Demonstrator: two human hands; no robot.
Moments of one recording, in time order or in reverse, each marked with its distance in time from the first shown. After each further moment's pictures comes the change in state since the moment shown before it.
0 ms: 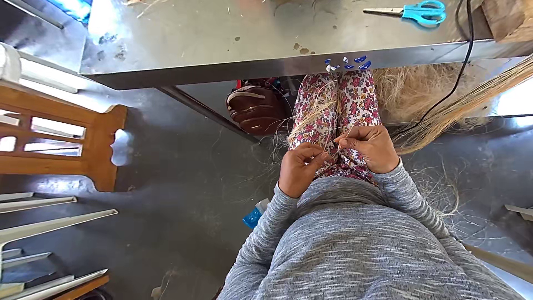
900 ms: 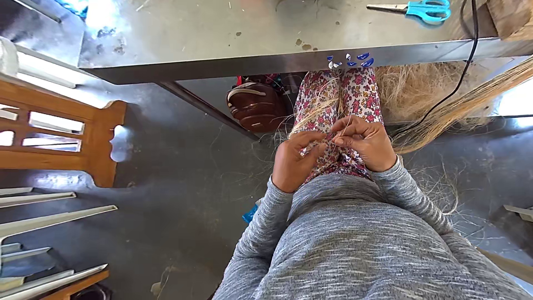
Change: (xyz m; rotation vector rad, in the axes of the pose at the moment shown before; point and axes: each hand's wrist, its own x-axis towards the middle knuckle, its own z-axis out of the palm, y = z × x) left_hand 0.012 0.012 -0.016 0.057 -0.031 0.097; right_hand 0.007 0.001 0.008 -0.025 -0.074 -0.138
